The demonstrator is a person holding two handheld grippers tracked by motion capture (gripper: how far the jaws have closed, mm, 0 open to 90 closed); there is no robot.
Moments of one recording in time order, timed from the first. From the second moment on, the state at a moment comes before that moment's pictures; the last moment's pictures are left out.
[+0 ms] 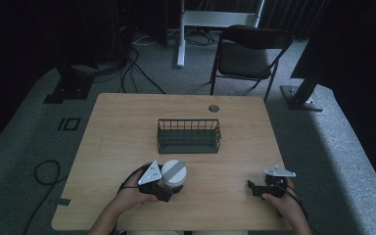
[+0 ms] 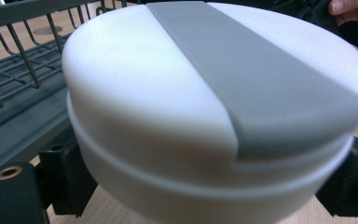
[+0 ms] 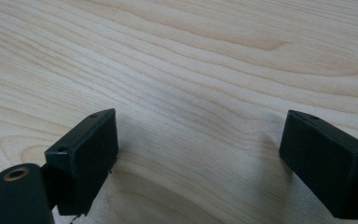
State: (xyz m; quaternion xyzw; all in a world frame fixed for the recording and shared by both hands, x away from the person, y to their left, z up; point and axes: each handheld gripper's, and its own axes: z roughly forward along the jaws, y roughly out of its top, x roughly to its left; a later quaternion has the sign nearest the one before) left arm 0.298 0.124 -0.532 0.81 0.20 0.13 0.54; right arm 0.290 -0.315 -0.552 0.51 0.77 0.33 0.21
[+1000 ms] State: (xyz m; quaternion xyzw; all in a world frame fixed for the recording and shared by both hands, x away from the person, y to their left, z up) left arm 0.307 0.131 -0.501 0.78 0.20 0.15 0.57; right arm 0.290 -0.315 -0.552 0.51 0.77 0.33 0.21
